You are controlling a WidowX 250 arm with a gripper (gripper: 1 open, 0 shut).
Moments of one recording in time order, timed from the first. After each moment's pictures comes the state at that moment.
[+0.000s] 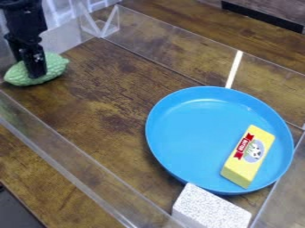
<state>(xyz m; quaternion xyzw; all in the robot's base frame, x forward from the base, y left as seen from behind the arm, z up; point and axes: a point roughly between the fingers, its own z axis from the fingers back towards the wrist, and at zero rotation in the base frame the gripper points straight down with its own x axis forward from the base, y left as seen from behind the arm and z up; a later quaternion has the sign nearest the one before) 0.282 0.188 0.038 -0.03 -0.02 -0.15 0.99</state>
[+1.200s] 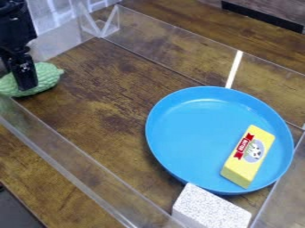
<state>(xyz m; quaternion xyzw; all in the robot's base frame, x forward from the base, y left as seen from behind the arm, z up) 0.254 0.171 0.037 -0.06 -0.02 -0.18 0.98</state>
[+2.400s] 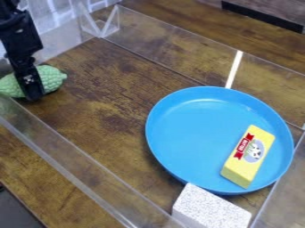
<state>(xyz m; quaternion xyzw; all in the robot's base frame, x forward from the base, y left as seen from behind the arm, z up) 0.262 0.161 0.020 -0.07 -0.06 -0.24 0.97</state>
